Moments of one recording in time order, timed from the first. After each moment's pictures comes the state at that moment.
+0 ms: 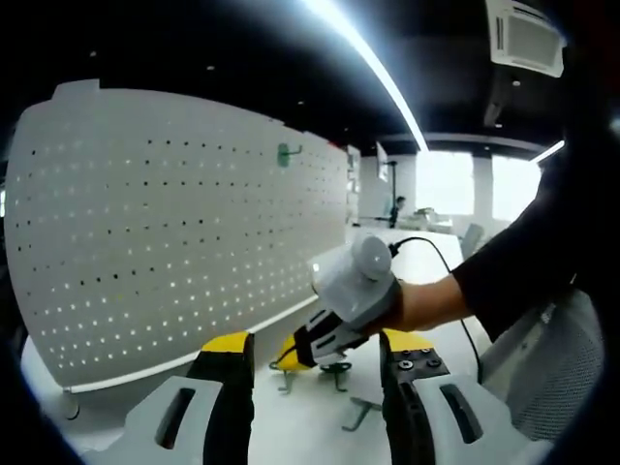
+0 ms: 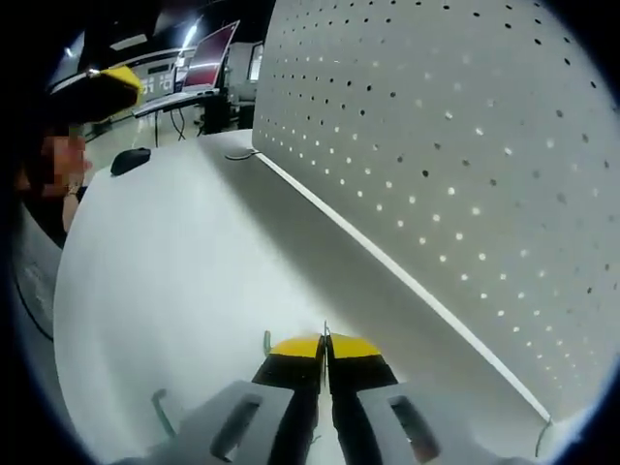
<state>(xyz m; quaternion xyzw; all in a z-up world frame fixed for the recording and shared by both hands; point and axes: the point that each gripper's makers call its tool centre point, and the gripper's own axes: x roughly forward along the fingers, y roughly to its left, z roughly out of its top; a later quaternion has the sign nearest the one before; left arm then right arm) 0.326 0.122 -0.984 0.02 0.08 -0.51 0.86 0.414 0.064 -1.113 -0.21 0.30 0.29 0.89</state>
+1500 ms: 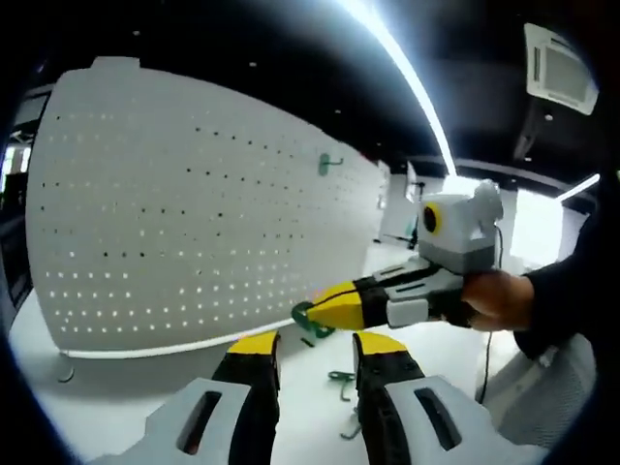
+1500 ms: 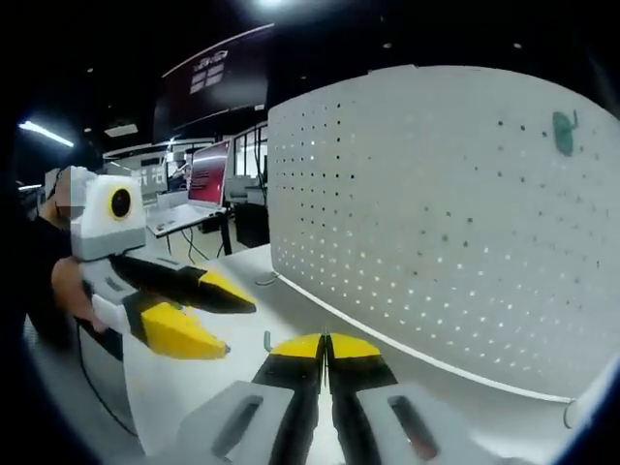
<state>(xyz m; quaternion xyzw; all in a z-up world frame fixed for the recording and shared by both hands) 0.343 0.141 -0.978 -0.07 0.11 -0.46 0.88 0.374 0.101 -0.989 -0.06 0.15 0.30 0.94</state>
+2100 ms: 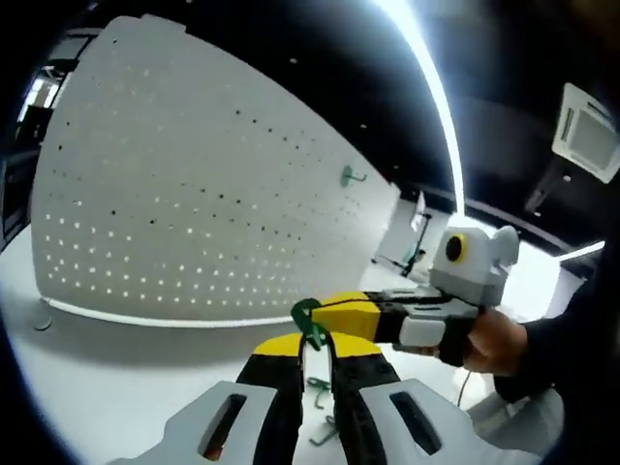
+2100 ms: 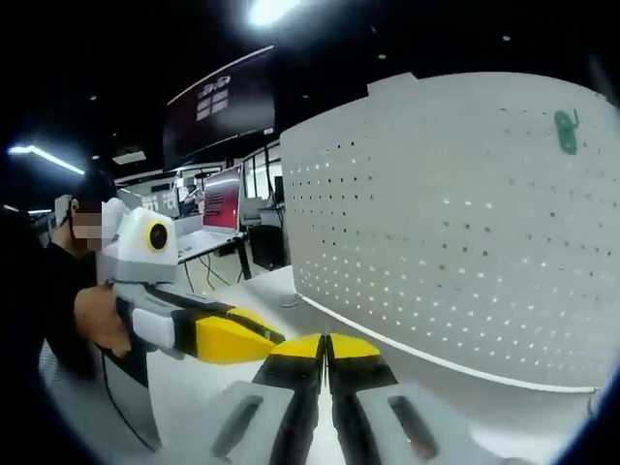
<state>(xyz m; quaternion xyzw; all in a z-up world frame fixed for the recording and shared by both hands) 0.345 0.145 -0.976 -0.16 0.14 -0.45 0.87 0.362 0.125 -0.972 -0.01 0.12 0.33 0.94</state>
